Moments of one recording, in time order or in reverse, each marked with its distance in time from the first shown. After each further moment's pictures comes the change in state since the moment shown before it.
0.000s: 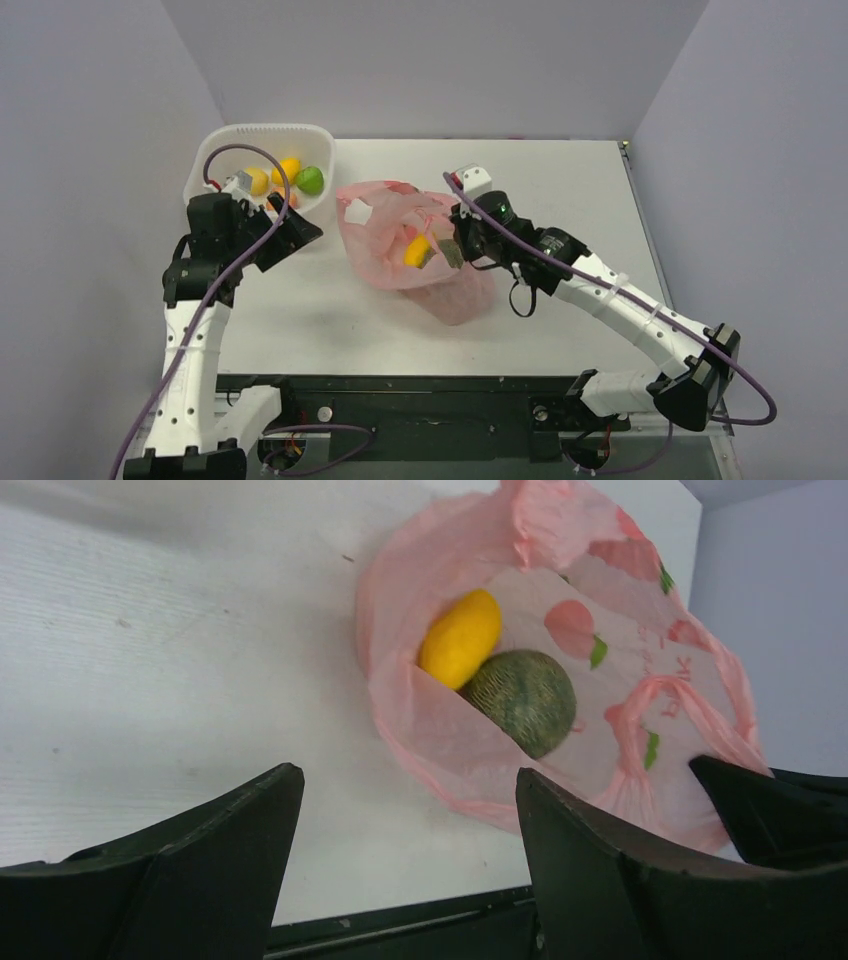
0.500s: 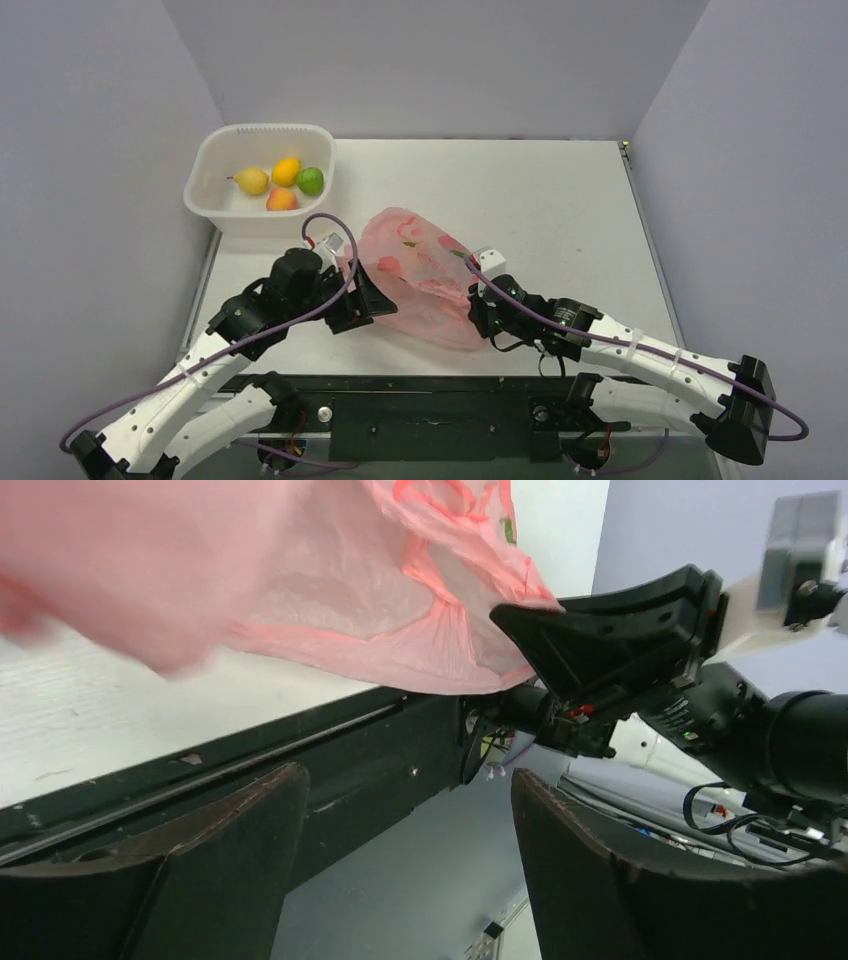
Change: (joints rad) left arm -0.609 -0.248 -0.346 0.085 -0.006 -0.436; right arm 0.226 -0.324 -0.567 0.057 -0.001 0.222
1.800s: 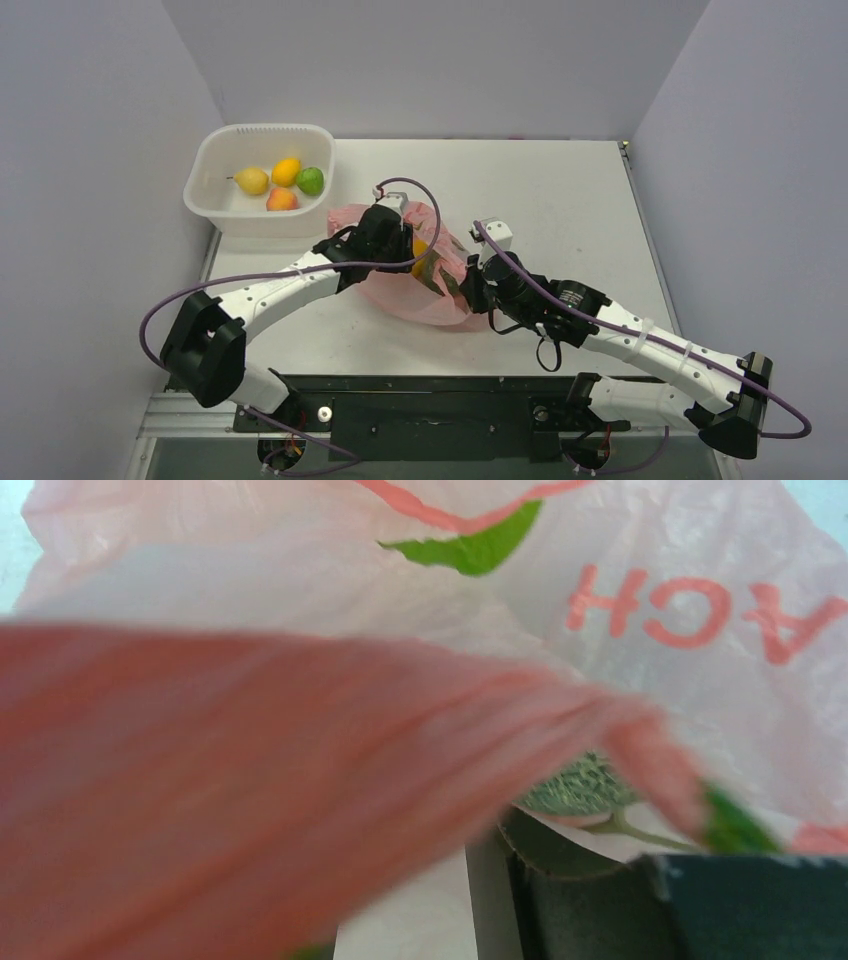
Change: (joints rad) left arm -0.126 0.677 0.184 0.410 -0.420 0.492; right arm -0.008 0.046 0.220 -0.032 0.081 0.107
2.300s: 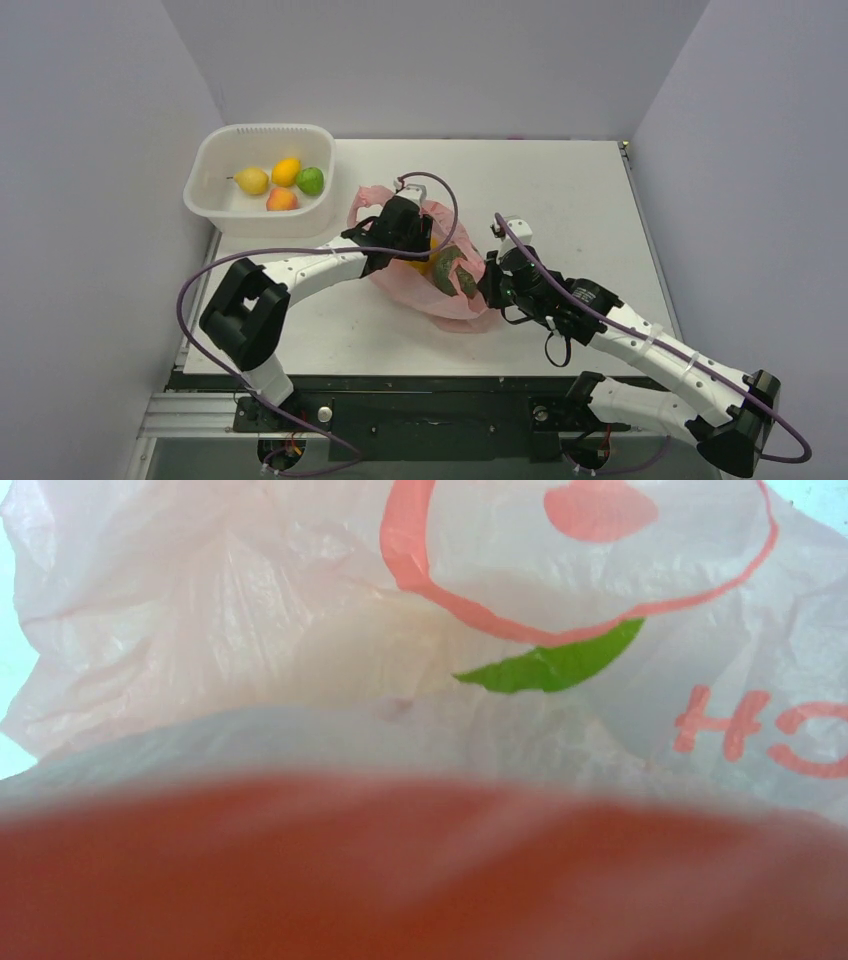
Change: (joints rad) left arm 0.005 0.223 0.083 0.160 -0.045 0.080; right arm -0.124 -0.057 -0.058 -0.033 -0.050 -0.001
